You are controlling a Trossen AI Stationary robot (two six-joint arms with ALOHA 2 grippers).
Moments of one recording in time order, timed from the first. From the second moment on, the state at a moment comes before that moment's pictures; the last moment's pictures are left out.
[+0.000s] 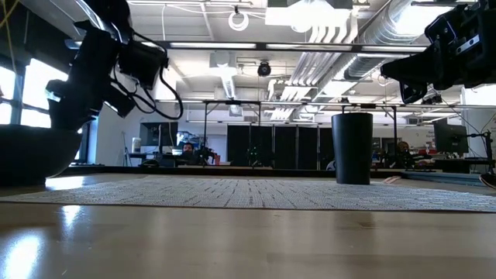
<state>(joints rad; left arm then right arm) 0.35 1.35 0.81 -1.22 -0.02 -0.15 -0.04 0.22 0.01 0.22 0.01 0.07</state>
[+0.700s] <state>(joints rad) 0.35 1.36 0.81 -1.12 0.10 -0.11 -0.04 0.22 0.01 0.22 0.01 0.07</state>
